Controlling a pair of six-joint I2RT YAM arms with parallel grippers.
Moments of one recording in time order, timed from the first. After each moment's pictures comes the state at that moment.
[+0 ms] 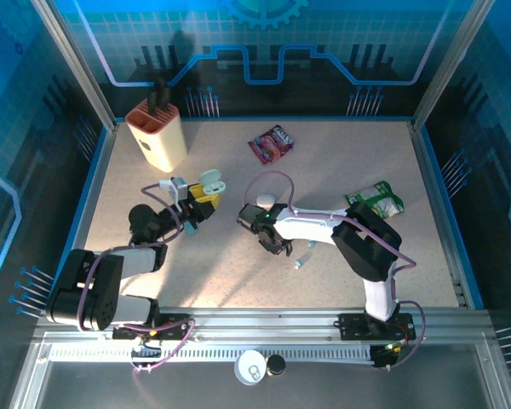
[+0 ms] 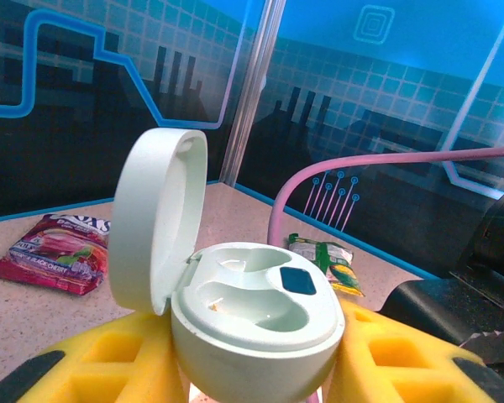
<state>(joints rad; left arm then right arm) -0.09 1.35 0.28 1.28 0.82 -0.41 0.92 1.93 1.23 -0.80 0.42 0.19</state>
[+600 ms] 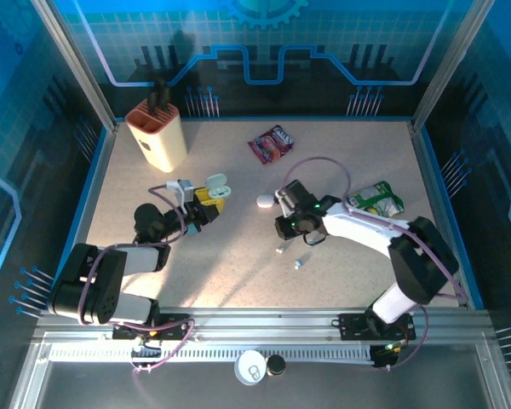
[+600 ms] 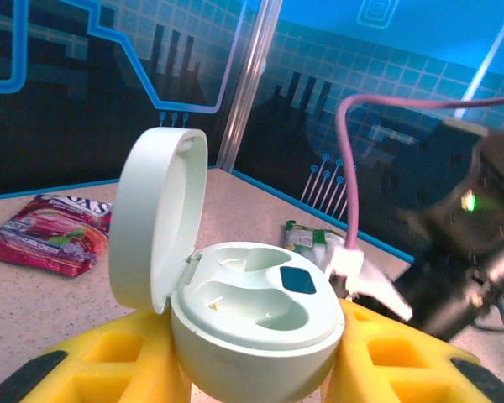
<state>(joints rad) -0.14 1.40 0.28 1.25 0.83 -0.37 0.65 1.55 0.95 -0.47 -0.09 0.34</state>
